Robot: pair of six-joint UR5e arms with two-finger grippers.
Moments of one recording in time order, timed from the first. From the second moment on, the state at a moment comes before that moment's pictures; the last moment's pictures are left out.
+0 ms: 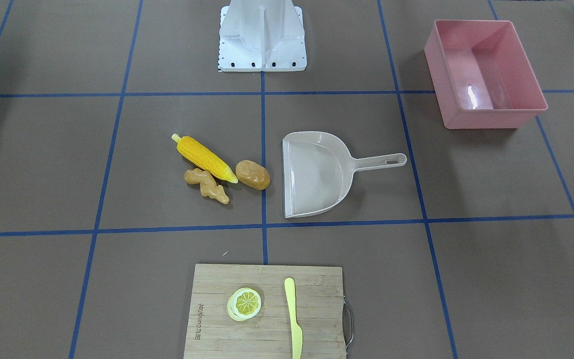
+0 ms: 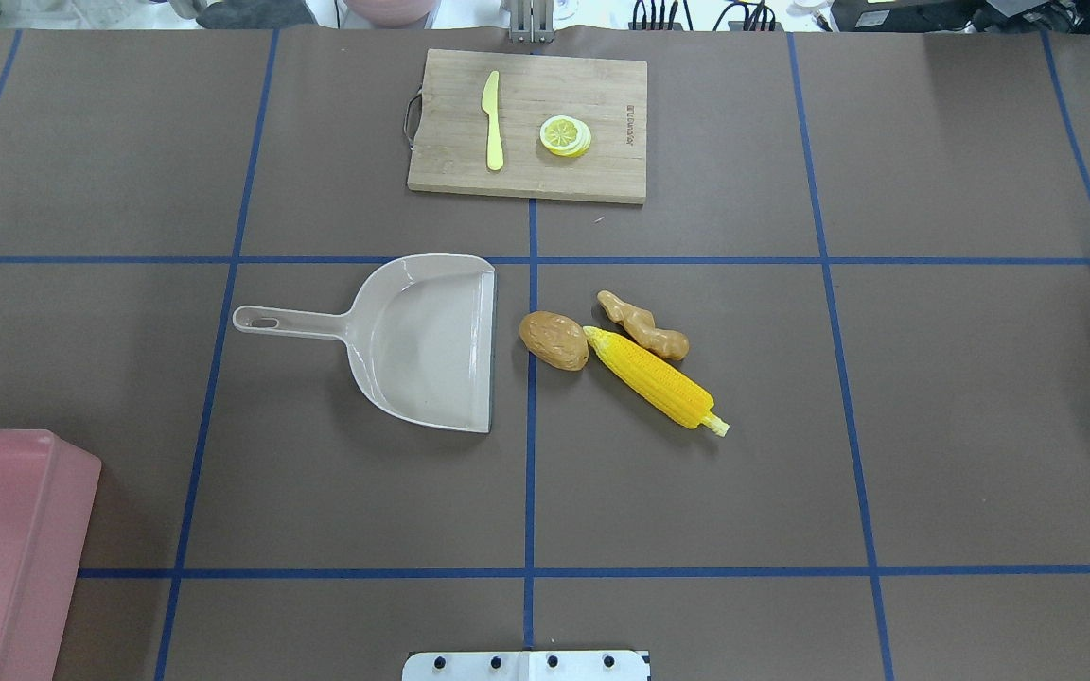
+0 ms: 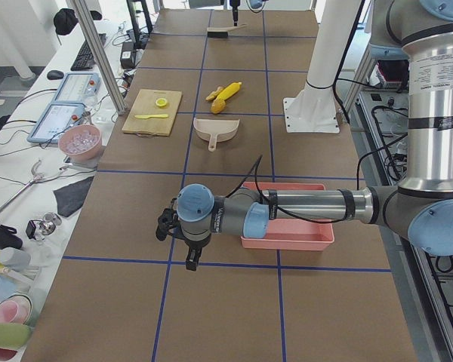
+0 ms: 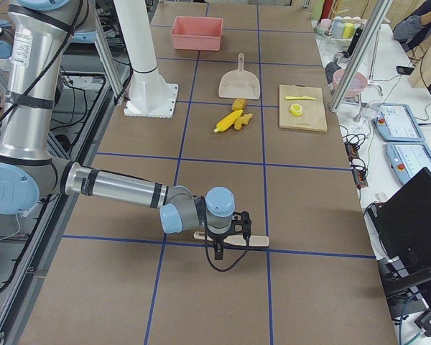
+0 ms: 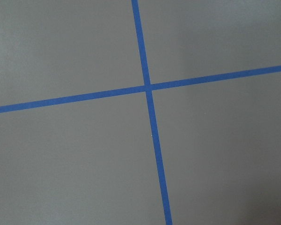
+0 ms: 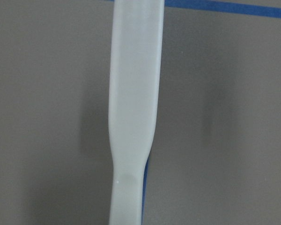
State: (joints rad) left arm -1.56 -1.50 -1.64 -1.74 -2.40 0.05; right arm 1.35 -1.78 1.56 -1.14 2.31 0.23
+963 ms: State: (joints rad) left arm -1.35 -1.90 -1.77 -1.30 -2.39 0.05; right arm 1.28 -1.80 1.56 -1.16 2.31 0.33
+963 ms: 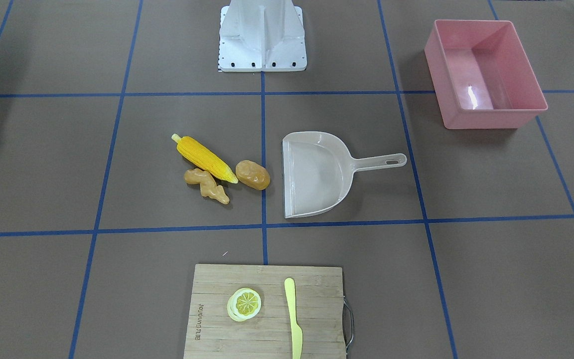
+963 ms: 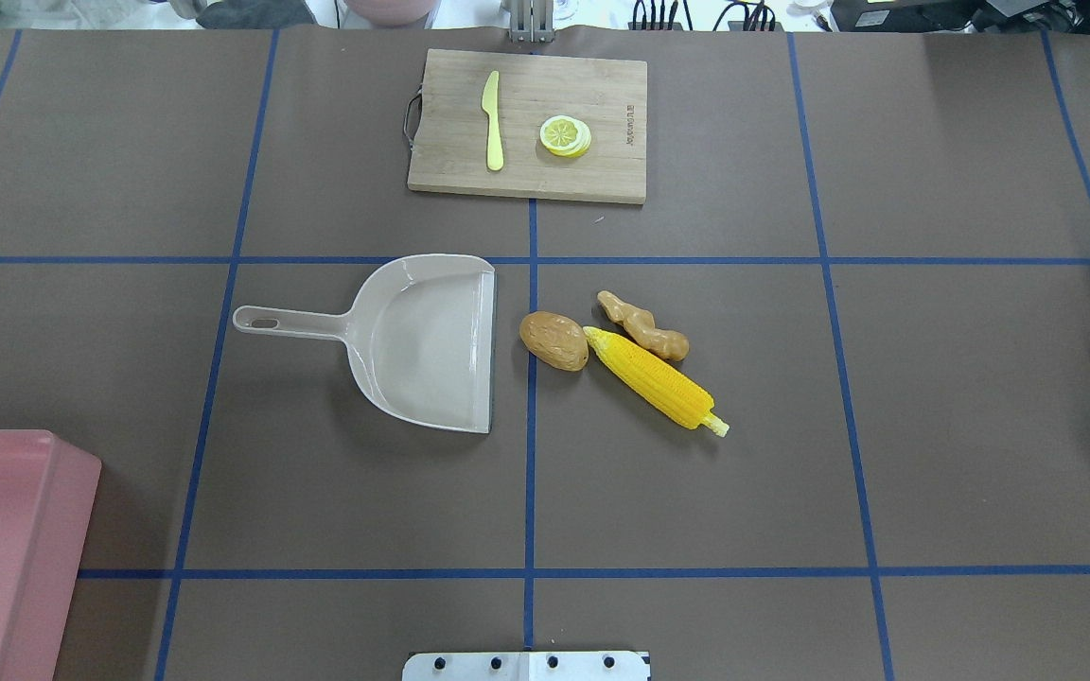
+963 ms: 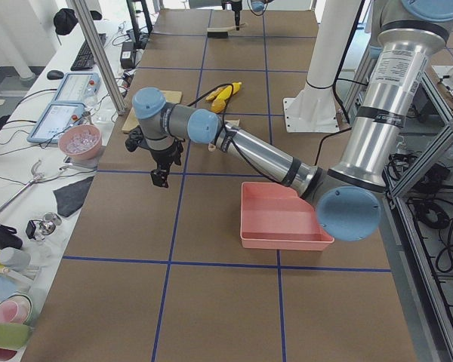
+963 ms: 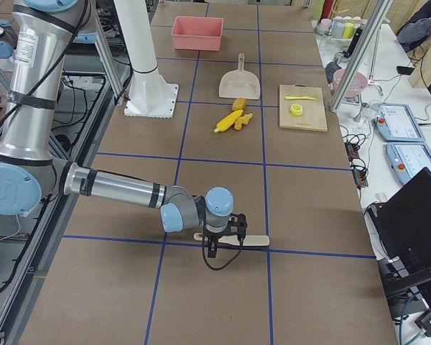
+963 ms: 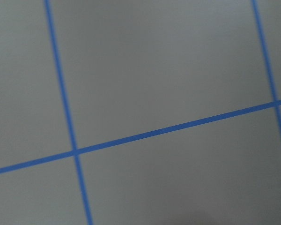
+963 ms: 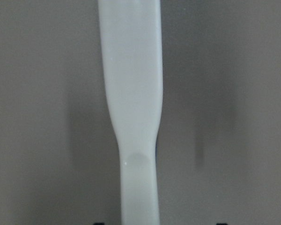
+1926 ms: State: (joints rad) left arm -0.98 -2.03 -1.75 -1.52 -2.16 0.11; right arm 1.24 -1.77 1.65 -1.26 2.31 0.32
